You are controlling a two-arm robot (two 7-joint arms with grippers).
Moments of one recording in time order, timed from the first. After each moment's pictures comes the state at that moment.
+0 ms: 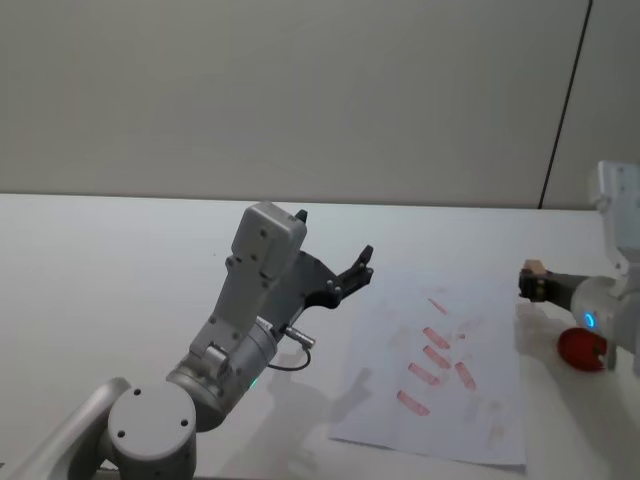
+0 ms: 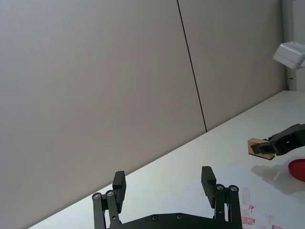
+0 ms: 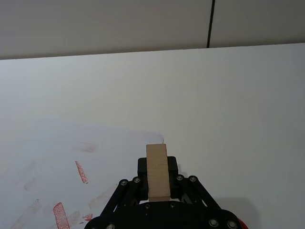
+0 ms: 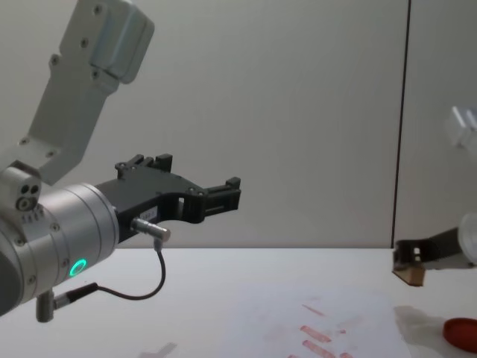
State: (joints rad) left arm -0.24 0.38 0.45 -1.63 -0.20 0.01 -0.01; right arm 0.52 0.12 -0.23 -1.19 0.37 0.64 -0.06
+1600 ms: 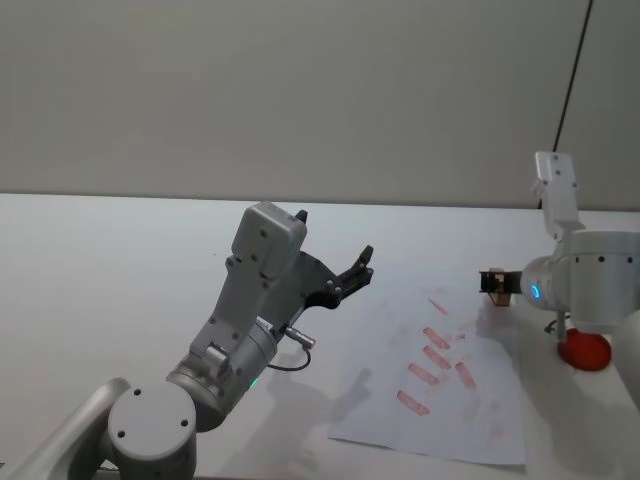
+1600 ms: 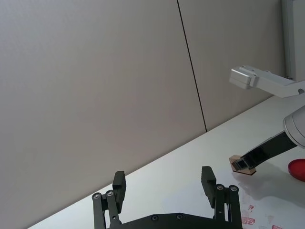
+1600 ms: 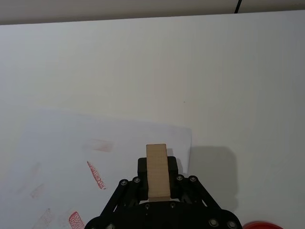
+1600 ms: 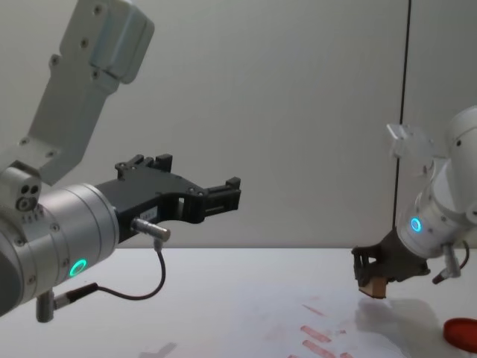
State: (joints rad) left arm -0.24 0.38 0.45 -1.63 -0.20 0.01 -0.01; right arm 0.74 -0.01 -0.26 -0.90 0.36 0.77 -0.15
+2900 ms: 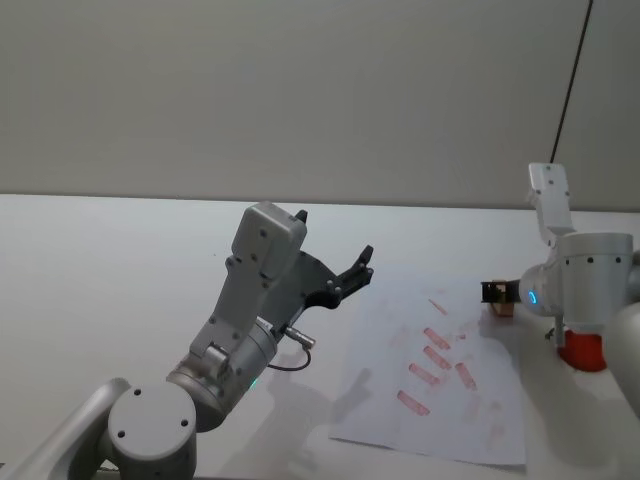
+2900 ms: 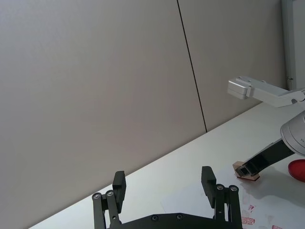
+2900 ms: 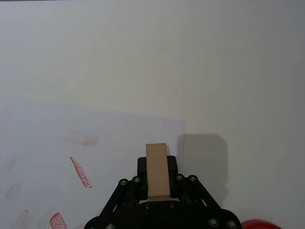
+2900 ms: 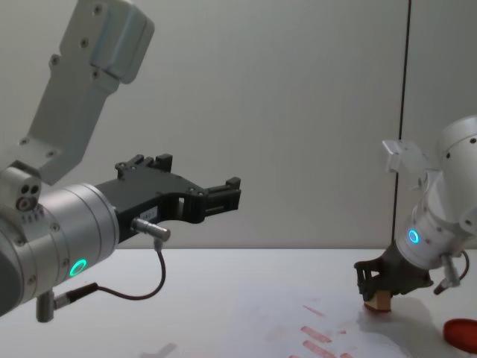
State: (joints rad) left arm -0.24 0.38 0.45 -1.63 -0.20 0.01 -0.01; right arm 0.78 -0.03 -0.25 -0.80 0.32 0.77 -0.15
